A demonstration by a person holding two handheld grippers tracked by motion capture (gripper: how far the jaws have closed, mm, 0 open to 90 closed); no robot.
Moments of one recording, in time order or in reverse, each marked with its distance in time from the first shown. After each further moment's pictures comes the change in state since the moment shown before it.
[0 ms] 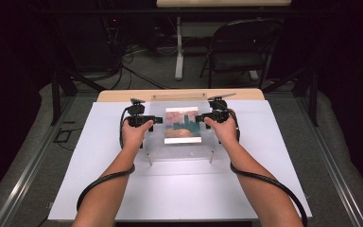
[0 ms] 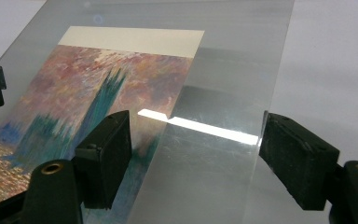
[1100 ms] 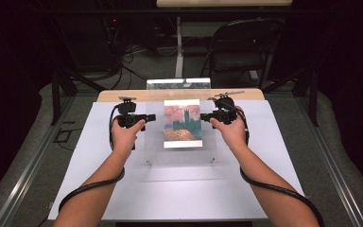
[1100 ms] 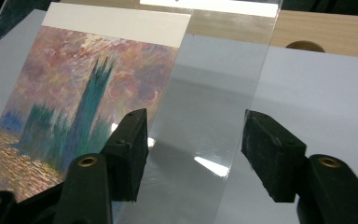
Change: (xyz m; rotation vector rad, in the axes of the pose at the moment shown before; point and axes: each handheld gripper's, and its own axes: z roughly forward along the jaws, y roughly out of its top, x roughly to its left) left arm -0.015 -0.006 -0.062 -0.093 -0.040 0.065; right arm 0.020 -0.003 -0.061 -0.103 -0.012 -0.123
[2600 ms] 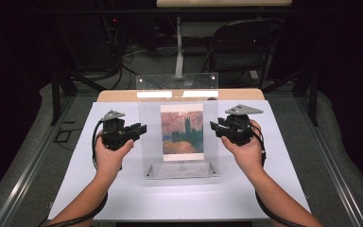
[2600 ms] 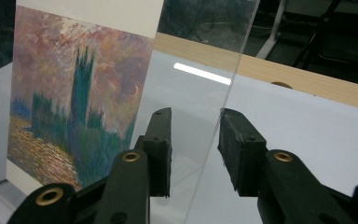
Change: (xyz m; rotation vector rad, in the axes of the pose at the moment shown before) left arm -0.036 -0.055 -0.089 -0.153 -0.034 0.206; right arm 0.039 -0.041 -0.097 -0.190 -0.024 -0.183
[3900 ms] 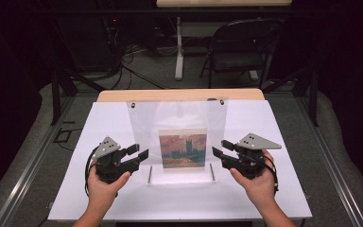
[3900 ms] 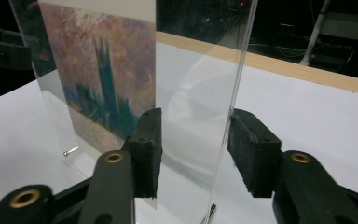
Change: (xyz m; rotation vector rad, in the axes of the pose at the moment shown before) left arm -0.028 -0.057 -0.038 -0.085 -0.072 0.137; right arm 0.025 -0.052 -0.058 -0.101 0.138 -0.032
